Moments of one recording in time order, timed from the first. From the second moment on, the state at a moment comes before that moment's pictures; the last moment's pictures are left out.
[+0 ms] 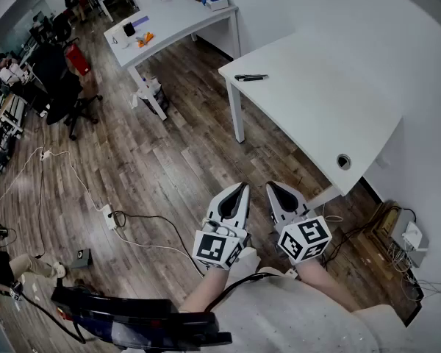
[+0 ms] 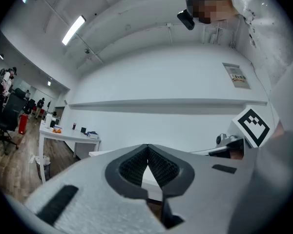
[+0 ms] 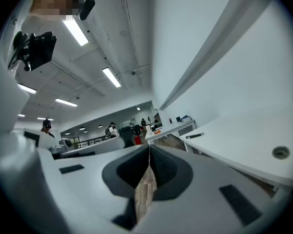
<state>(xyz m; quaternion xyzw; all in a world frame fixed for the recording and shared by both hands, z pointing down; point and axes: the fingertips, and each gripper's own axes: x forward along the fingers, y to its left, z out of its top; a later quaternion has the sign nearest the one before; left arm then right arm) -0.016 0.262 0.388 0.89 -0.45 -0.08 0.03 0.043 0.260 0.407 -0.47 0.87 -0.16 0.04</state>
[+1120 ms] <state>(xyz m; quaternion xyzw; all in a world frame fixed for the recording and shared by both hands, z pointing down) -0.070 0.115 0.394 0.89 -0.44 -0.10 0.05 0.001 0.120 0.398 -0.50 0.85 -0.13 0.03</state>
